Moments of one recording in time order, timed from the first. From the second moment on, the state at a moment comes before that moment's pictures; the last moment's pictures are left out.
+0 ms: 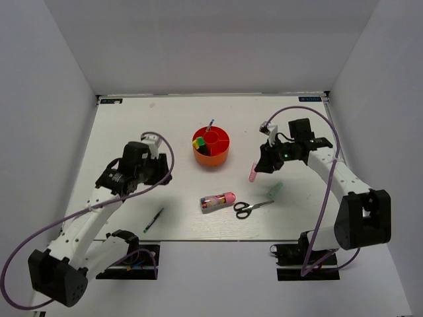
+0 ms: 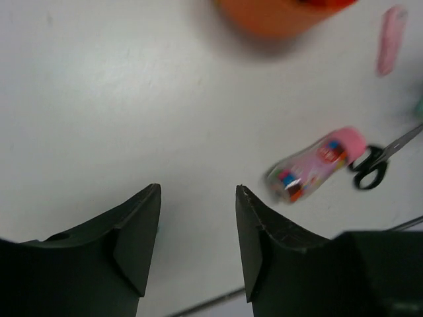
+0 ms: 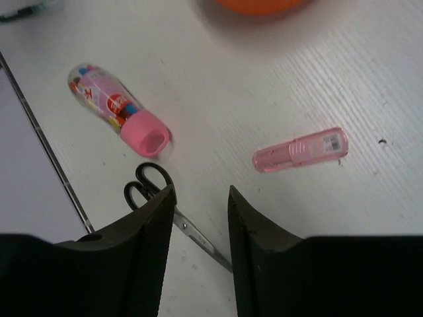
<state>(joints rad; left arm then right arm) -0.39 0.99 0.86 -0.58 0.10 -0.30 0.20 1.36 0.96 -0.63 -0.78 -0.41</state>
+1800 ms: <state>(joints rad) -0.49 1.35 0.79 -0.84 -0.04 -0.18 0.28 1.52 1.08 -0.56 -0.40 0.06</state>
